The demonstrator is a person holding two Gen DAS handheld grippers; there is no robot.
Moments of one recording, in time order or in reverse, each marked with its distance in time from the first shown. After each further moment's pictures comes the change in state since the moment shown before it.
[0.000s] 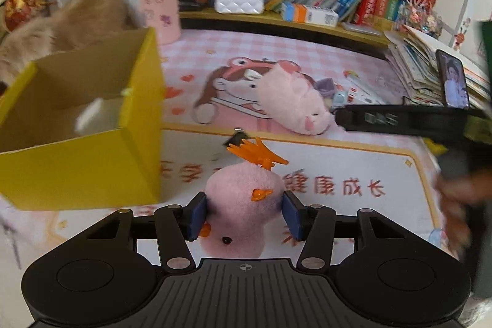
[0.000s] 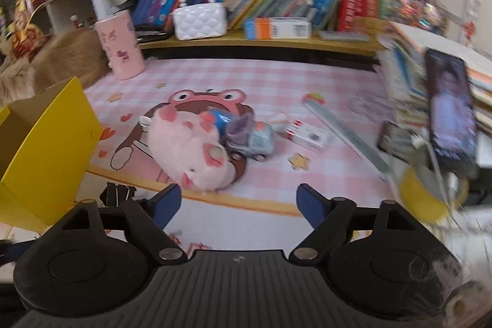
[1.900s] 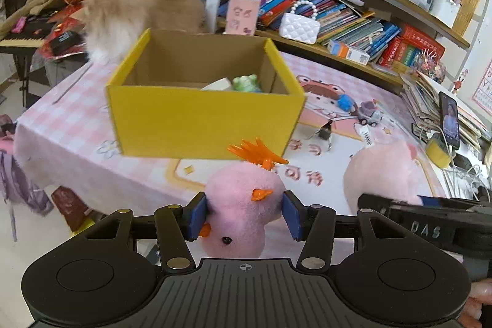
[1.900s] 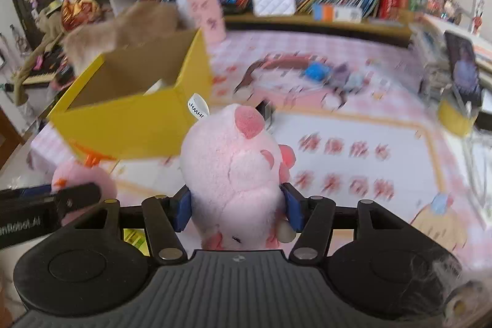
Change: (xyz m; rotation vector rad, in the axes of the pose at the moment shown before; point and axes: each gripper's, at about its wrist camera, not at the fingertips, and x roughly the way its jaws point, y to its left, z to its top) left arm -0.105 0.168 -0.079 -0.136 -0.090 -0.060; right arm -0.127 0.169 -0.096 0.017 0.078 0.063
